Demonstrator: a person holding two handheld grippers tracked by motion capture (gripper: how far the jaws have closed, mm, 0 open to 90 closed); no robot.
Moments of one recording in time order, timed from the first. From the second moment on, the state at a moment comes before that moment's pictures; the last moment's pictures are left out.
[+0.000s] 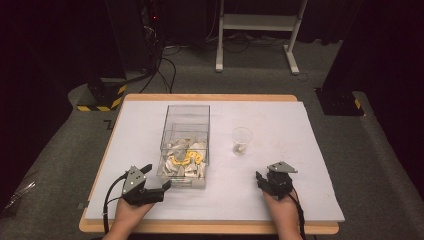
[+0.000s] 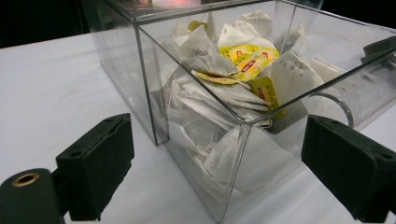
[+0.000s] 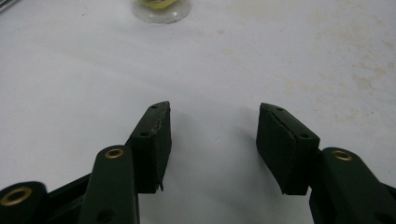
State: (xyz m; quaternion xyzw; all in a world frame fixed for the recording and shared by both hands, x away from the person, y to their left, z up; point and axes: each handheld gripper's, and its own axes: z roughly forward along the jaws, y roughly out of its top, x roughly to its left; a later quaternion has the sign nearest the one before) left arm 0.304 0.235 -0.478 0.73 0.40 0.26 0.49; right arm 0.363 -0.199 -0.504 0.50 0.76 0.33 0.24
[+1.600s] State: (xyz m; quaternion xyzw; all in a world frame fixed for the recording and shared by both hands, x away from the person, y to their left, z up) left arm 0.353 0.234 -0.475 0.72 0.43 0.25 0.48; right arm 0.364 -0.199 -0.504 0.51 0.76 0.33 0.24
